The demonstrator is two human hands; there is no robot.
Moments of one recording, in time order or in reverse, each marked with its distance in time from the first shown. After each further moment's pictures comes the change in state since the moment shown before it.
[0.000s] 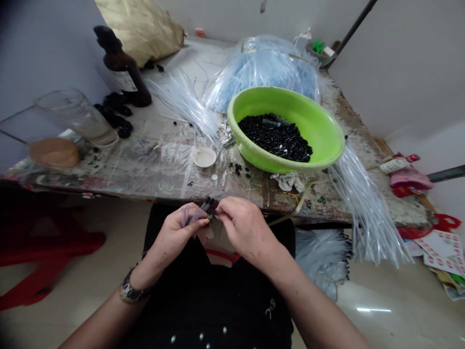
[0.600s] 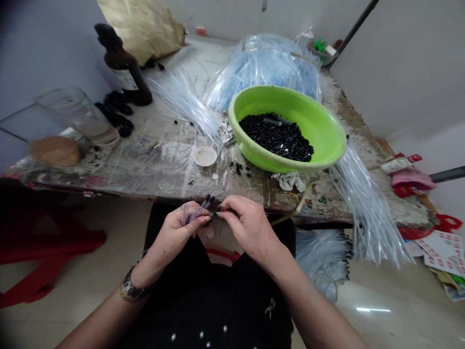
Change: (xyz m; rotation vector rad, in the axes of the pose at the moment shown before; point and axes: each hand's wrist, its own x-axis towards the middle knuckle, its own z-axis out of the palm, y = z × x) left_hand 0.001 0.004 0.001 -0.006 -0.012 0.039; right_hand -0.005 0.008 0.004 0.181 0.082 0.116
